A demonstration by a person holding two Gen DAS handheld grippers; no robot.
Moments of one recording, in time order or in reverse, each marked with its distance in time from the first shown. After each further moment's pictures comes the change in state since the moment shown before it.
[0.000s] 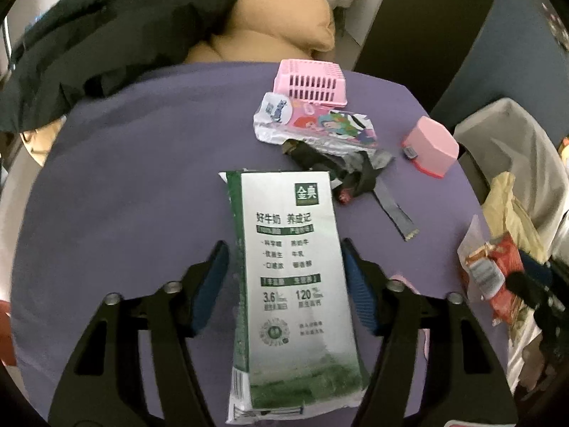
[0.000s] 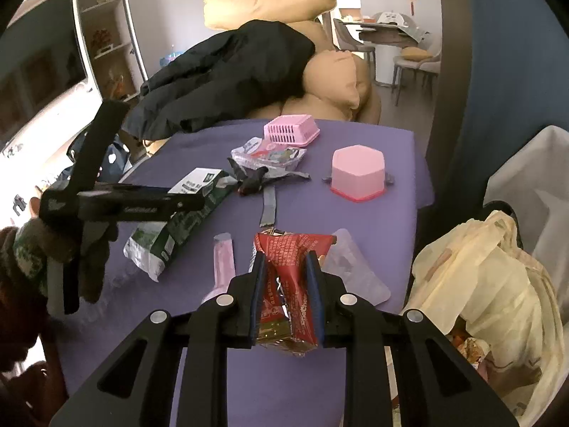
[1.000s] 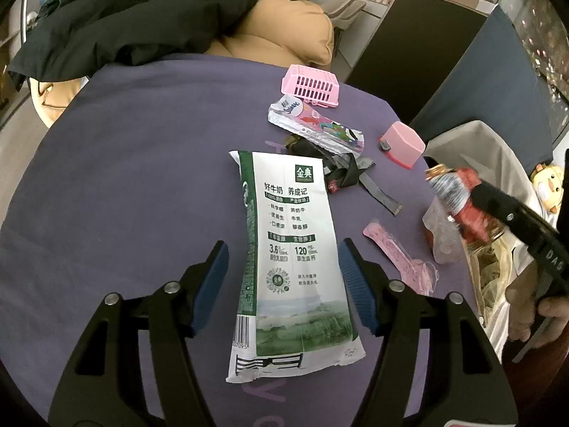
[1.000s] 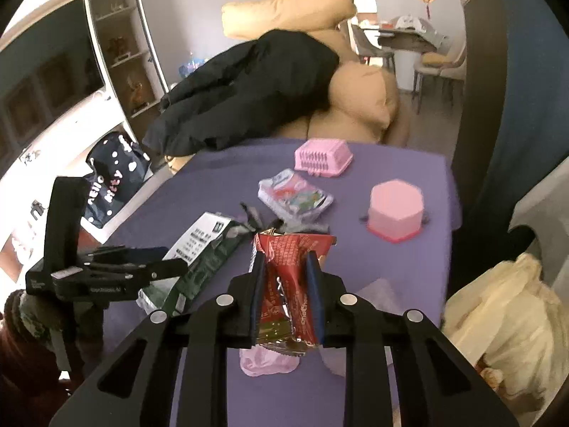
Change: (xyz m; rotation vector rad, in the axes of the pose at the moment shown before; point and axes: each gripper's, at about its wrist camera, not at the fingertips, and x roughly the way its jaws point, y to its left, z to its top) left arm -0.048 0.023 -0.050 -0.083 -0.068 -0.100; right arm 0.001 0.015 0.039 -0.008 -0.040 0.069
